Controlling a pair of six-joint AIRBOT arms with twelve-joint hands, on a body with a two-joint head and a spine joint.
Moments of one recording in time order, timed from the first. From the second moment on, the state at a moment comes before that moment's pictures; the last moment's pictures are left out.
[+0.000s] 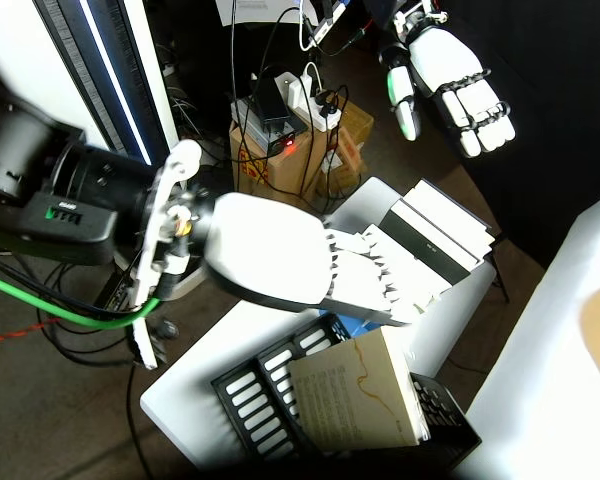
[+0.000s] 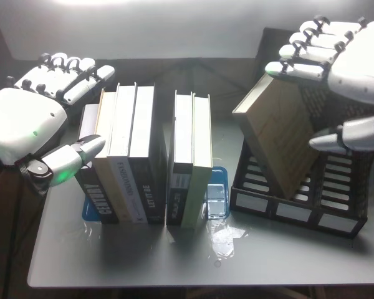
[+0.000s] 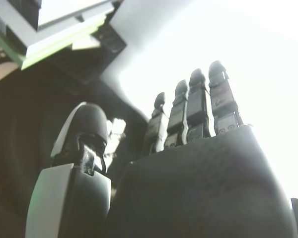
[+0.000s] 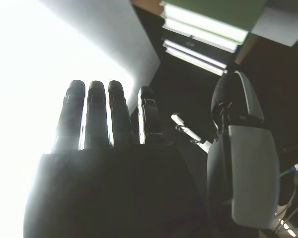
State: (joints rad) left arm 0.90 -1.00 1.11 -0.33 -1.09 1.12; right arm -0.44 -0.94 1.03 -2.98 -0.36 1.63
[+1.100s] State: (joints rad) left arm 0.94 -0.99 1.08 -0.26 -1.20 1.05; right arm -0.83 -0.86 1.00 -2.98 -0.92 2.21
